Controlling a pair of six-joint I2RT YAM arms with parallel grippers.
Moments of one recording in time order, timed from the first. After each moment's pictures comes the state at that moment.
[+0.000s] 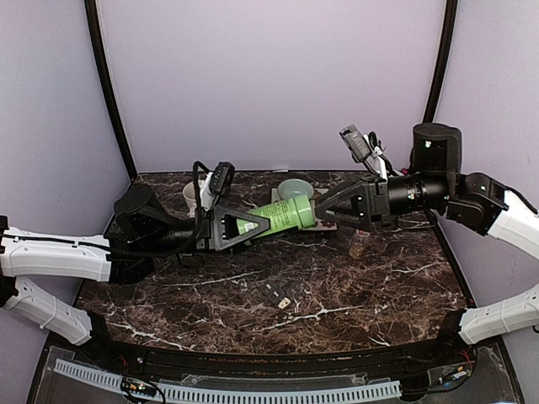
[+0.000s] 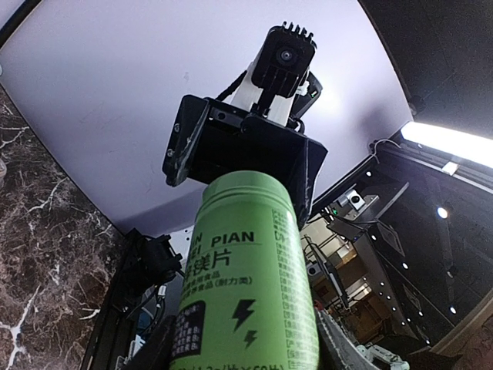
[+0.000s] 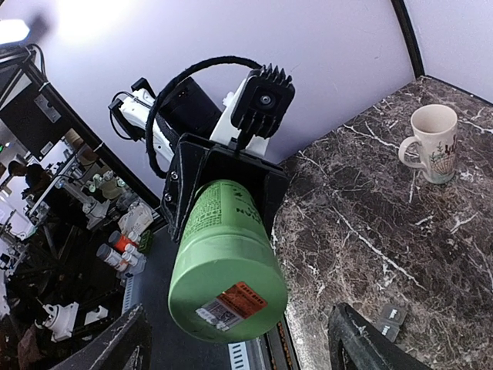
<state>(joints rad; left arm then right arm) -1.03 1.25 0.74 0.73 0.53 -1.05 0.89 1.07 1.14 -0.33 -0.66 0.40</state>
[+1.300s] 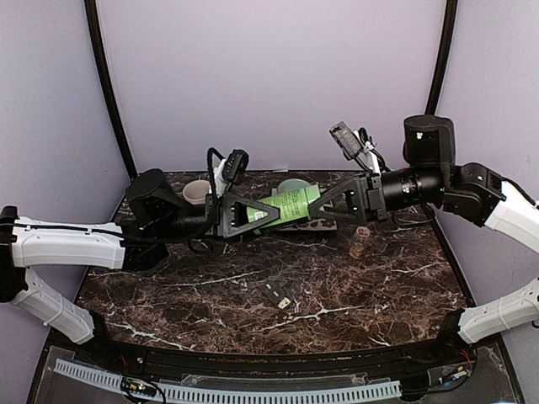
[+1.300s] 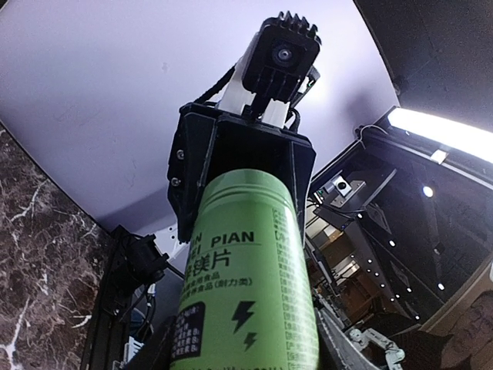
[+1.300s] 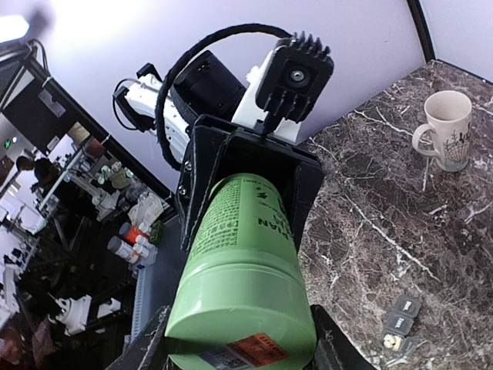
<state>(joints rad) -0.99 1.36 0.85 0.78 0.68 -1.09 0.92 1.13 1.22 -0.41 -0.67 0.39</state>
